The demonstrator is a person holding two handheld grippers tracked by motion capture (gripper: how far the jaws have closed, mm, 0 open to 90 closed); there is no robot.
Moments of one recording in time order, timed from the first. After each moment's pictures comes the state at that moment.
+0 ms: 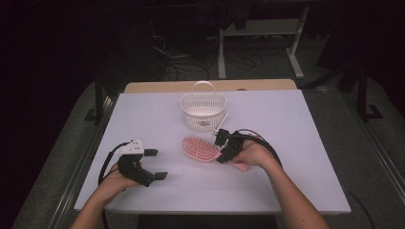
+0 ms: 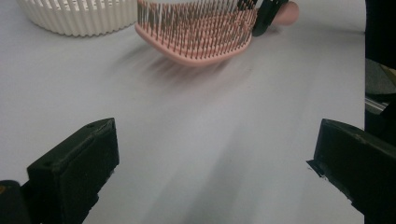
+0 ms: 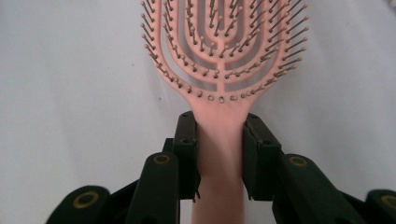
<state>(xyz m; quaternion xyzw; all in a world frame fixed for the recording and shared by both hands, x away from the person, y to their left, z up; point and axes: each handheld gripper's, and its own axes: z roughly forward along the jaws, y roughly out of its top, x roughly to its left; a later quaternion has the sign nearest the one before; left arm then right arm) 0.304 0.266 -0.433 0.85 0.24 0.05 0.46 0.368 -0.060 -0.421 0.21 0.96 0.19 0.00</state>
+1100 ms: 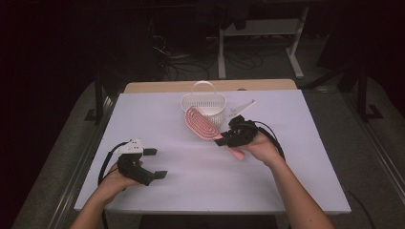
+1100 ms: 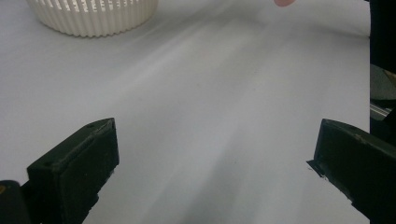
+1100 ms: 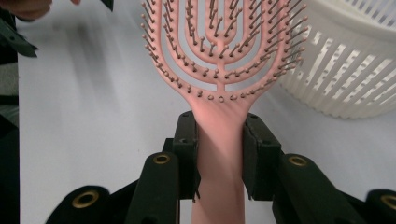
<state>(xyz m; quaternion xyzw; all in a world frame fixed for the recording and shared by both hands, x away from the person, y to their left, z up) 0.305 0.268 -0.434 0.85 0.25 0.05 0.47 0.373 -0.098 -0.390 0.26 0.88 0.40 0.03</state>
